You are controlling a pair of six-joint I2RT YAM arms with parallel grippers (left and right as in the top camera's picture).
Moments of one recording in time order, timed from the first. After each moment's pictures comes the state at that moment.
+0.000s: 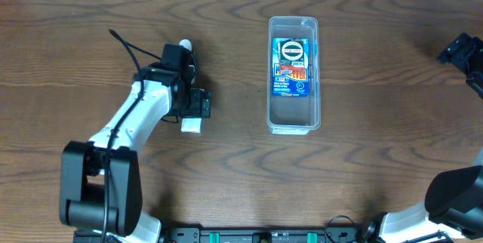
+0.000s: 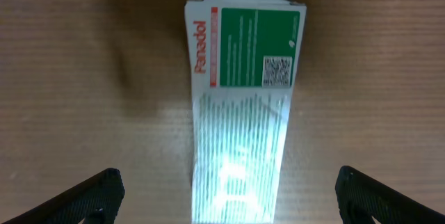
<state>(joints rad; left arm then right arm) -0.19 1.71 1.10 -0.79 0.03 -0.17 -0.42 1.74 1.83 -1.36 0.09 0.44</state>
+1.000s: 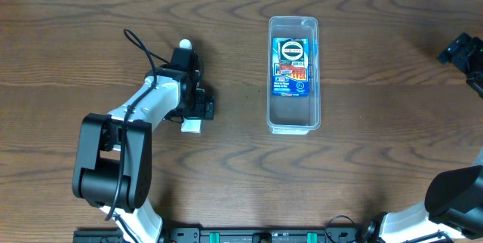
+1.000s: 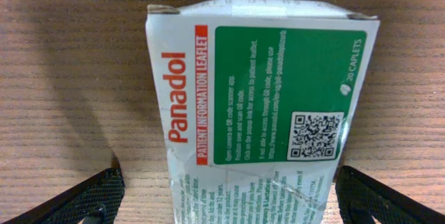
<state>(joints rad) -0.20 1.86 1.10 -0.70 0.02 -0.17 -0.42 1.74 1.83 -1.36 0.09 0.44</state>
